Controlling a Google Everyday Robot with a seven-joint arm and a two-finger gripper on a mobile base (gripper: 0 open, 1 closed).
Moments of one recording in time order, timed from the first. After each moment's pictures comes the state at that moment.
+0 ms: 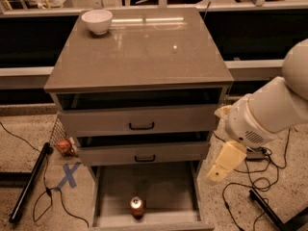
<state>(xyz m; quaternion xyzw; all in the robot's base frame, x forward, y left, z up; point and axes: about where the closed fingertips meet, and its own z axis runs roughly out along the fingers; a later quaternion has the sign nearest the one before) 0.409 -0.144 0.816 -0.55 0.80 0.13 0.20</state>
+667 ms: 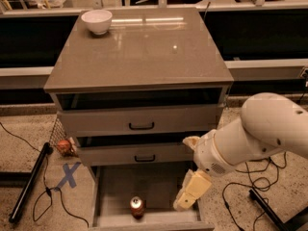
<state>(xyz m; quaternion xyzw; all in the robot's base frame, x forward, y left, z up) 0.387 -0.072 0.729 -0.57 0.76 0.23 0.21</state>
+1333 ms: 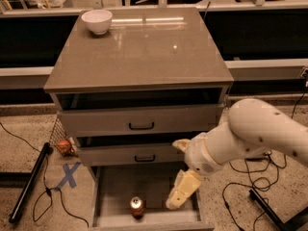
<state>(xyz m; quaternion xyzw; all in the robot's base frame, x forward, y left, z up) 0.399 -0.053 0.703 -0.59 0.74 0.26 0.22</state>
